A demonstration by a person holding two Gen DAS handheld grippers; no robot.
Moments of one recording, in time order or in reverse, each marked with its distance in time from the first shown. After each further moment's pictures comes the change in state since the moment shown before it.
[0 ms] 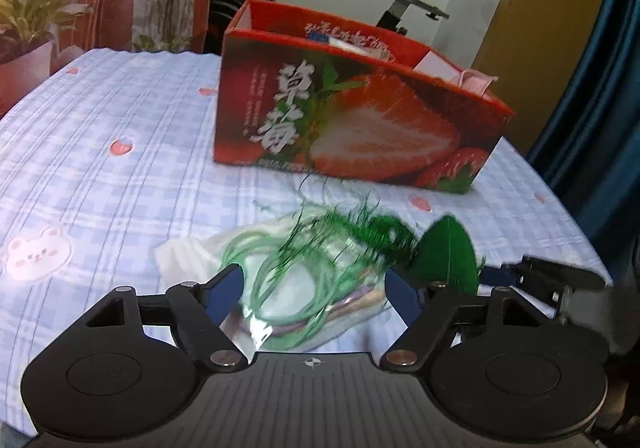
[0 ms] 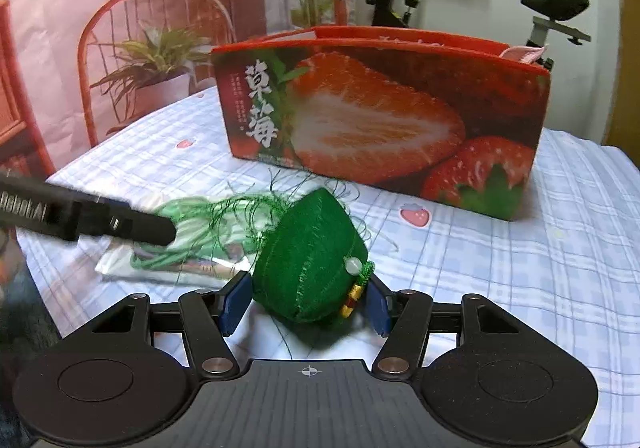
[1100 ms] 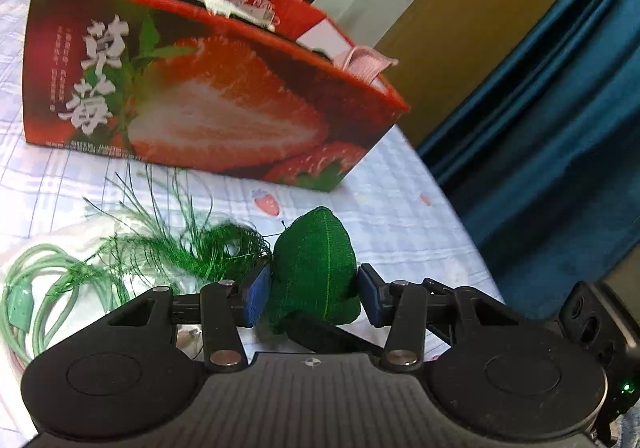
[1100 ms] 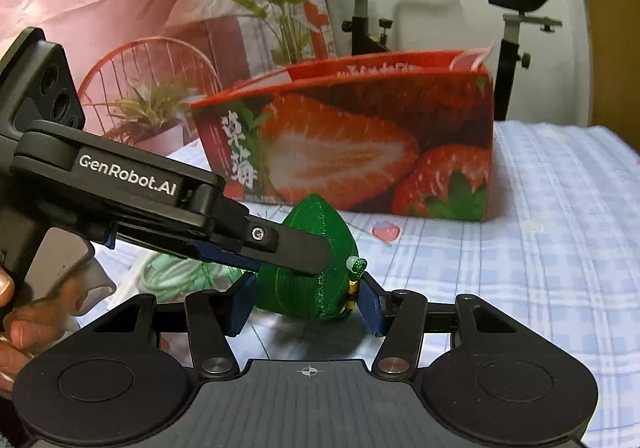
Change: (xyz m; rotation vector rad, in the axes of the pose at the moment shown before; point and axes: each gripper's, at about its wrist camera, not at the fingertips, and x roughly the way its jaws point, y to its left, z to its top) left arm 0.065 -0.054 0.027 -0.092 0.103 -0.386; right arm -0.026 -0.026 -0.004 0.126 -0.123 0.035
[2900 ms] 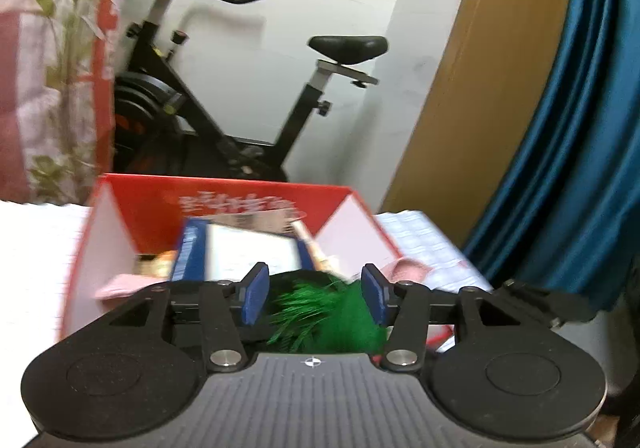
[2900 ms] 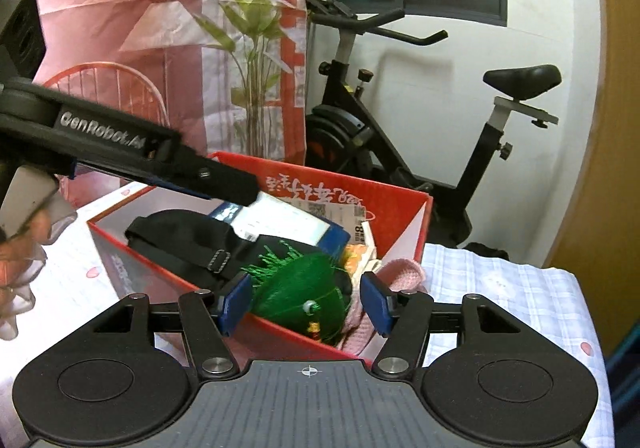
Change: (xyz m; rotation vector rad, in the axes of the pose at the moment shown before) left arm -0.011 -0.028 0.150 0.250 -0.206 0.236; right arm 0.040 -0.049 0.149 -0.170 -0.029 -0.137
